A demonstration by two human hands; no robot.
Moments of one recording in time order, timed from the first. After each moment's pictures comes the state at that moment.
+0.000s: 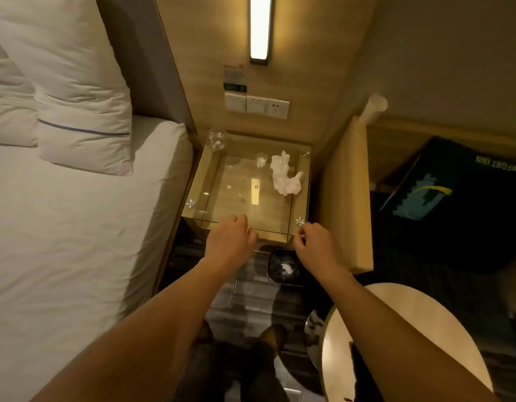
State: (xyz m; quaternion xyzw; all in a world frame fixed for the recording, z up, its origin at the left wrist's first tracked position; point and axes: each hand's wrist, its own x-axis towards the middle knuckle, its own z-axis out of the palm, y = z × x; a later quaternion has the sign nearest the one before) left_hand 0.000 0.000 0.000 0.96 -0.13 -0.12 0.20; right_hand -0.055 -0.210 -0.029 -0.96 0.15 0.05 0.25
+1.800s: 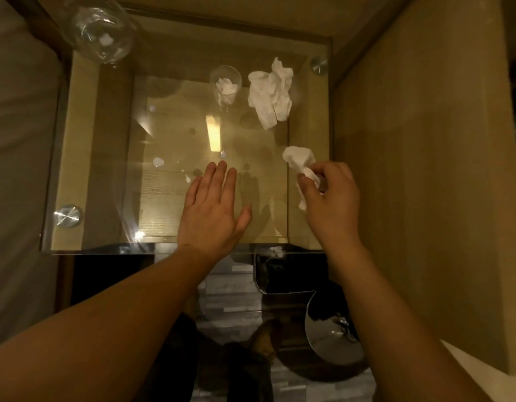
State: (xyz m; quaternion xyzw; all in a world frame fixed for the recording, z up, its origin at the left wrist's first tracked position) left_hand 0.207 -0.061 -0.366 0.96 -0.27 -0.02 0.12; right_hand 0.153 -0.257 -0.286 -0.87 0.30 -0.08 0.38
